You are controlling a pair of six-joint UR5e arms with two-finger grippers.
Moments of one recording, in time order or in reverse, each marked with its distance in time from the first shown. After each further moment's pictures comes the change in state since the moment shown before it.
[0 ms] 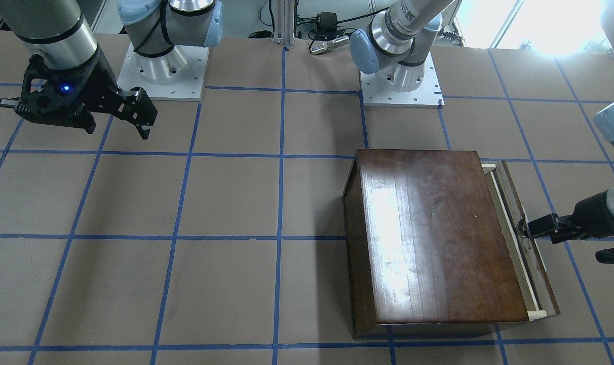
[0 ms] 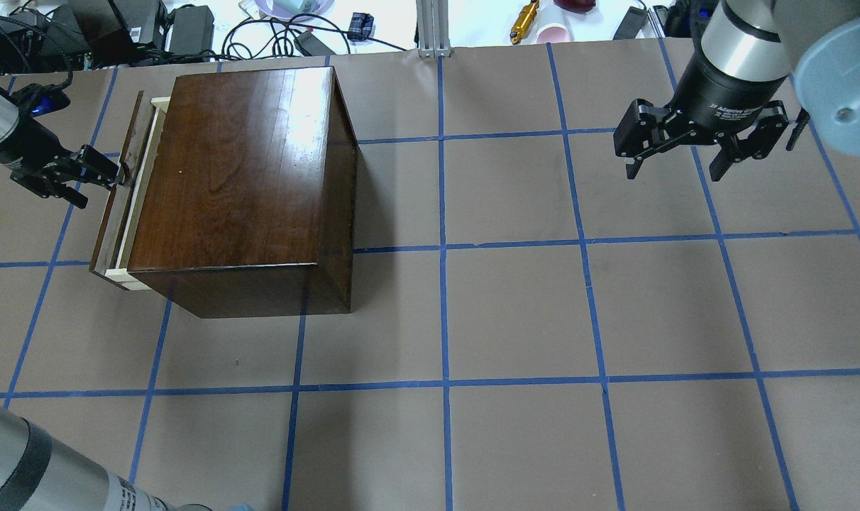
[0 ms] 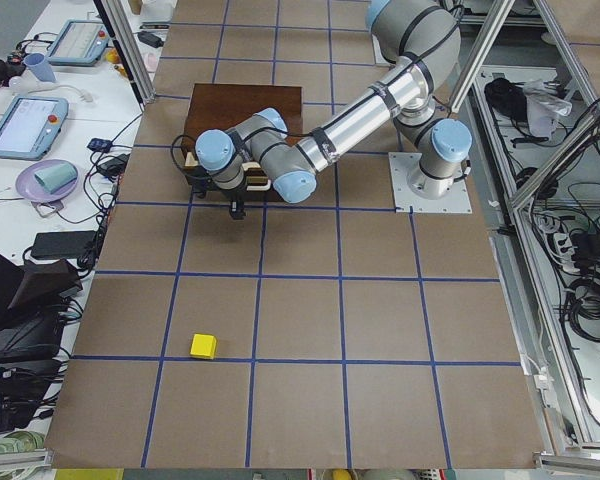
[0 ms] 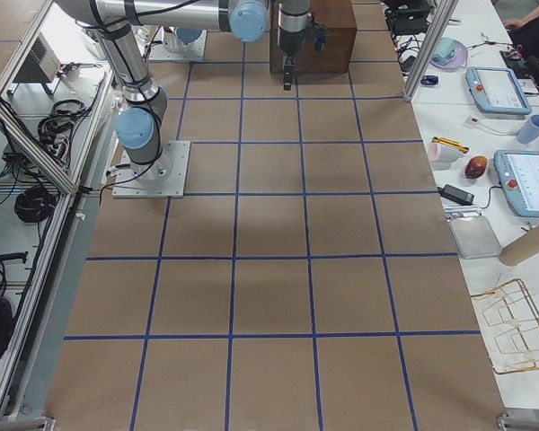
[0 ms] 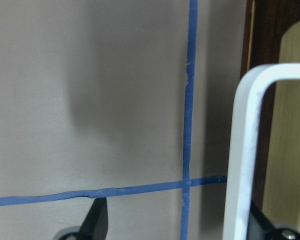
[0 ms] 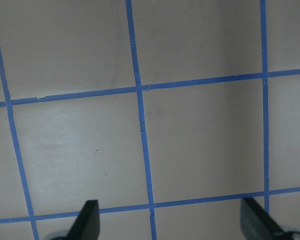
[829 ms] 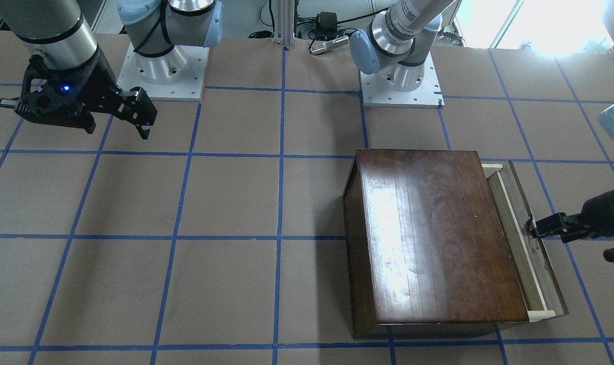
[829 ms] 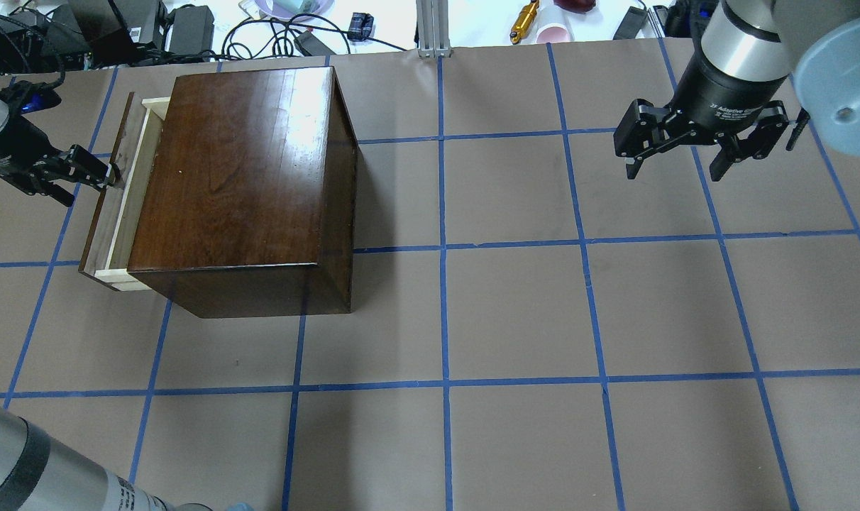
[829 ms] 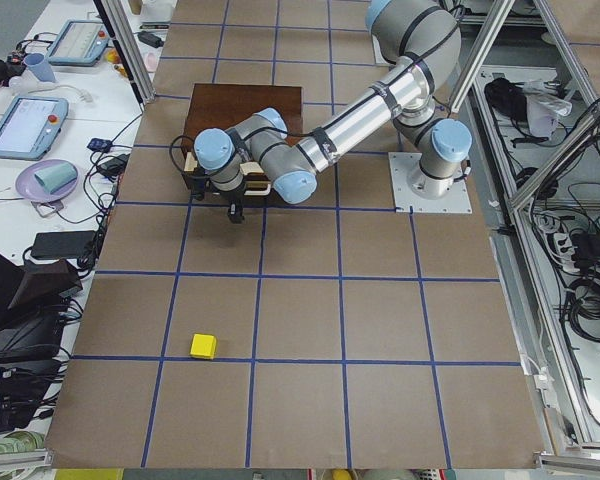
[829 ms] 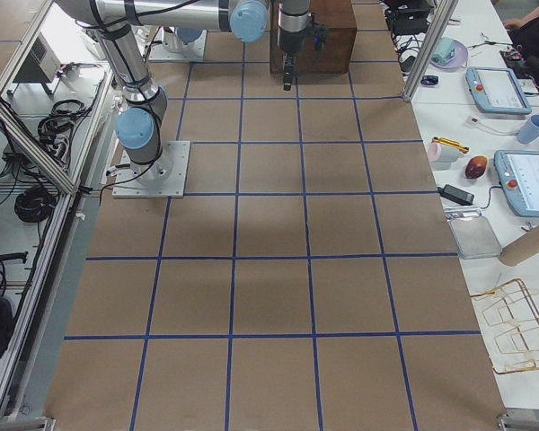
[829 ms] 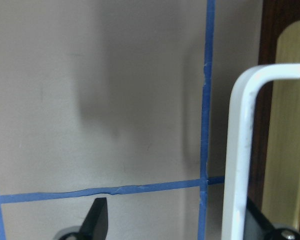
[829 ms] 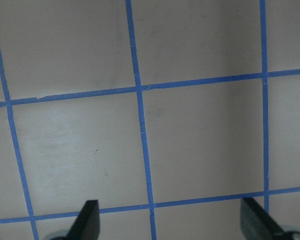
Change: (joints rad) left arm 0.006 0.000 0.015 0.009 0.043 0.016; right arm 0.000 0.000 0.000 0.000 0.000 0.000
